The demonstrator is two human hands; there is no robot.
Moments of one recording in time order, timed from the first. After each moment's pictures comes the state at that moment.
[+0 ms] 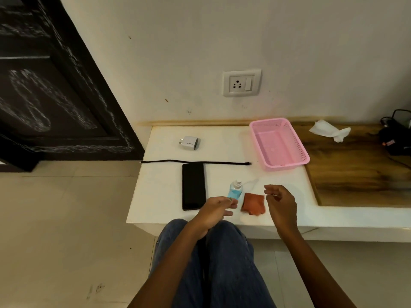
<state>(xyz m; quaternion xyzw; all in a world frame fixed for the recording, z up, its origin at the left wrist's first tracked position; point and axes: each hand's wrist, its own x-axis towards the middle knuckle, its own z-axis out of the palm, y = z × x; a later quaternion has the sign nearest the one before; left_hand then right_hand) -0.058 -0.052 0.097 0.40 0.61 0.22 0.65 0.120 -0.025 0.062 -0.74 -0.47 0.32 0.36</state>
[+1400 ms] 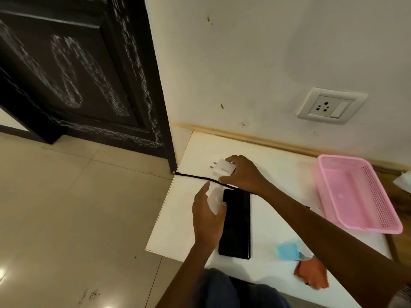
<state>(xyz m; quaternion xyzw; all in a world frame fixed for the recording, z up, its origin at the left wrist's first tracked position) -0.169 0.021 0.007 0.32 0.73 0.49 0.35 -0.101 0.163 0.050 -0.51 -0.79 0.32 0.09</state>
